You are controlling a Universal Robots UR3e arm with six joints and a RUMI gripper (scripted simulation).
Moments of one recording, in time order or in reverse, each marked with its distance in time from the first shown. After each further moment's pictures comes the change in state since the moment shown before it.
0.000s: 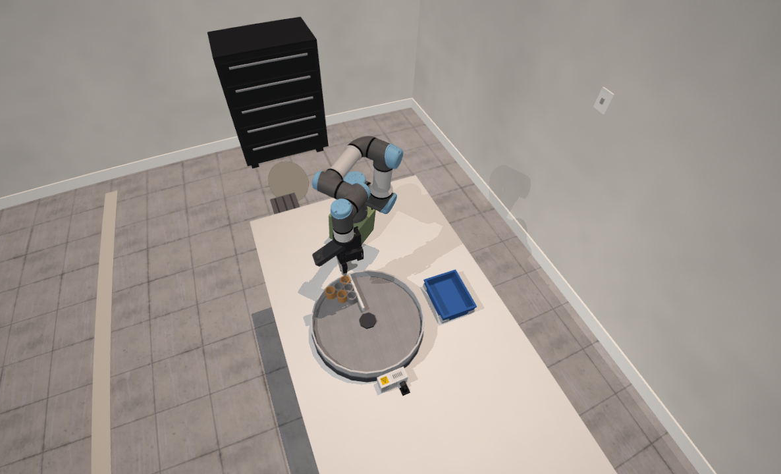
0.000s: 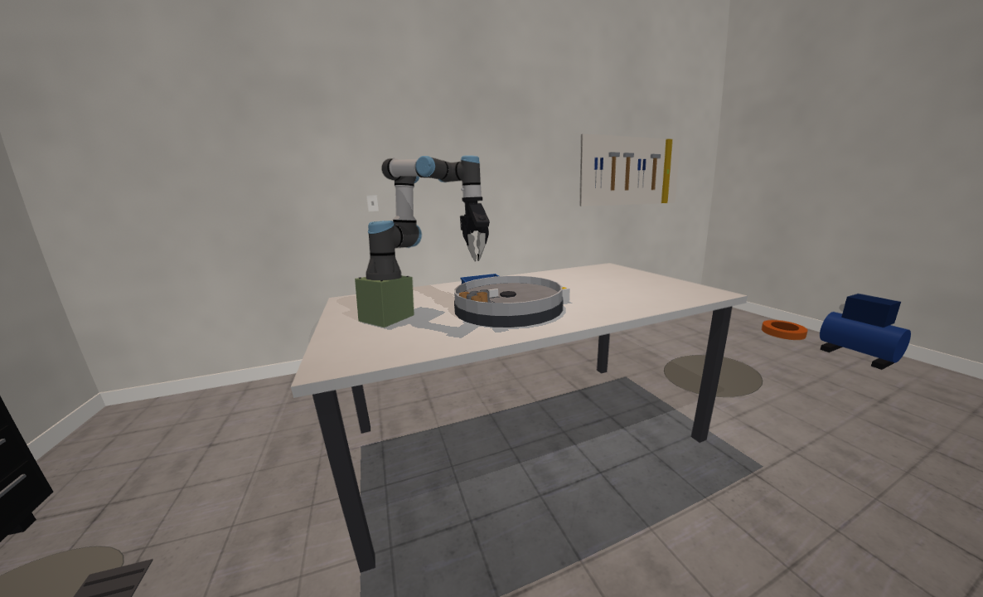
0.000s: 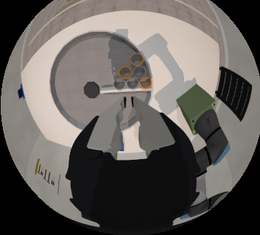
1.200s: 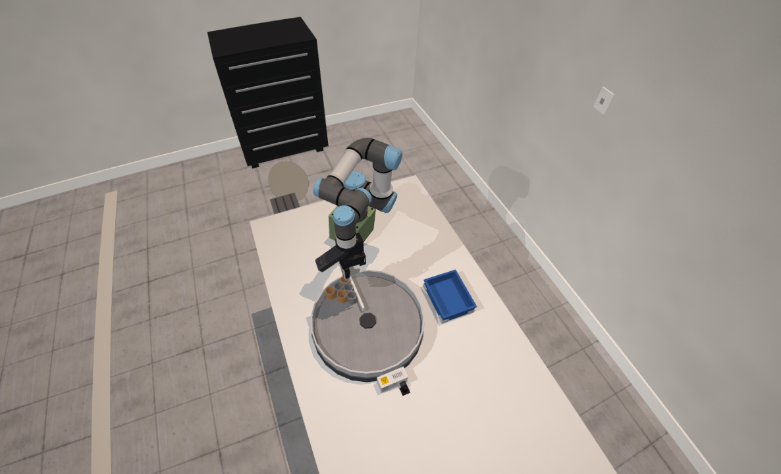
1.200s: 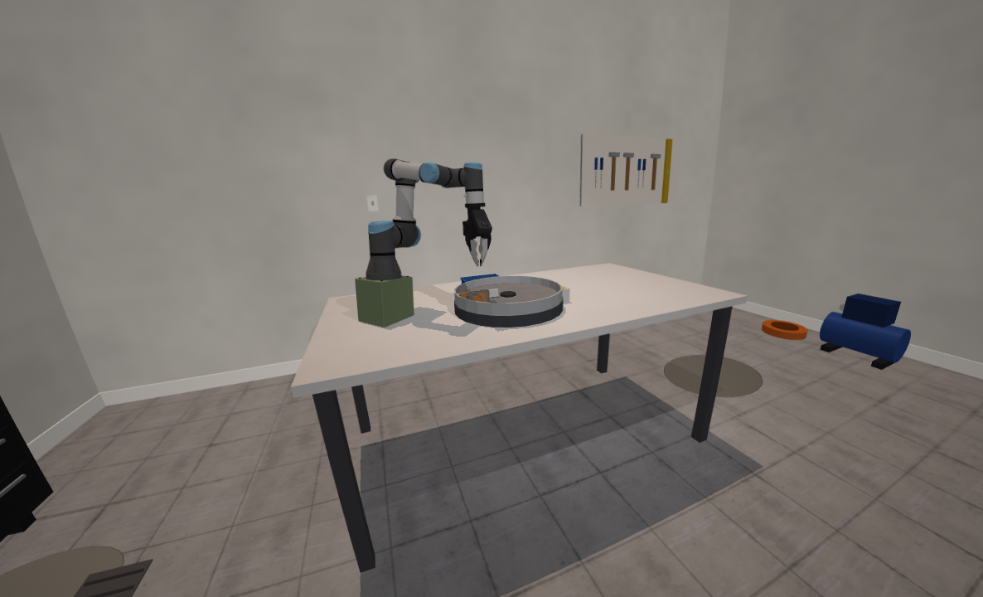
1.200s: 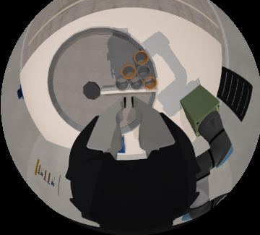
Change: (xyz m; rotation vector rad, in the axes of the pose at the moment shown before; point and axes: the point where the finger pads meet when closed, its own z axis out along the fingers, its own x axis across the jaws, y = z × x) arm -0.009 0.004 0.021 -0.004 0.002 -0.001
